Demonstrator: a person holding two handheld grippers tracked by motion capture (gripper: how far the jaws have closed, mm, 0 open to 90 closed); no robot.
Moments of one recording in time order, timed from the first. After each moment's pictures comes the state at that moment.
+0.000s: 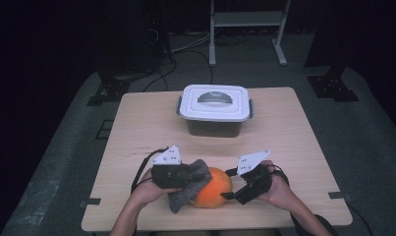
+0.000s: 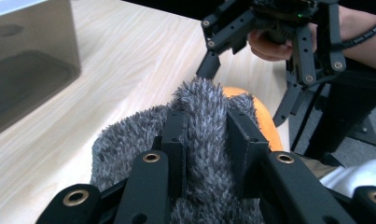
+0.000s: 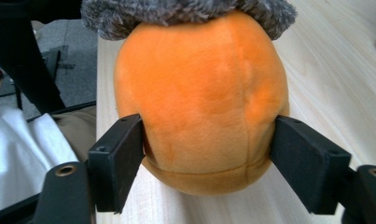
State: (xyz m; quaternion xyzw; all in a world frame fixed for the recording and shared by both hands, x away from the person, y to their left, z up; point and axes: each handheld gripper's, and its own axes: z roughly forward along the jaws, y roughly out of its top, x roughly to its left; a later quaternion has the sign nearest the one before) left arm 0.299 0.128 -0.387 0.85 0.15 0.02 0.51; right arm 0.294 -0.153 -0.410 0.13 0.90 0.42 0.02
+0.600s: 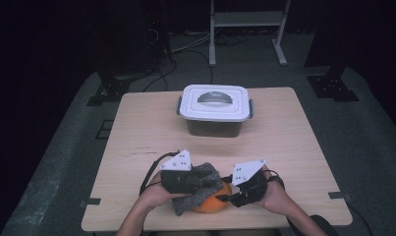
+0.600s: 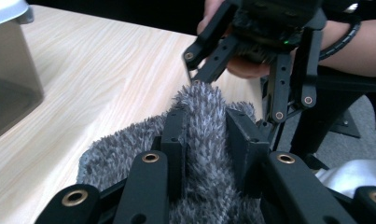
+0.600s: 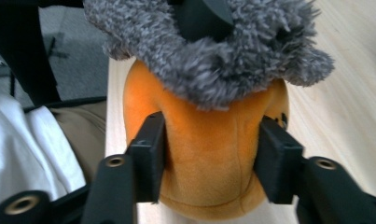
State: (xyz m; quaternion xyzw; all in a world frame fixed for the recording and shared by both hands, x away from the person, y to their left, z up) left arm 0.289 0.106 -0.382 0.84 0.12 0.02 0.52; right arm 0.275 -0.139 -0.405 0.08 0.90 0.42 0.07
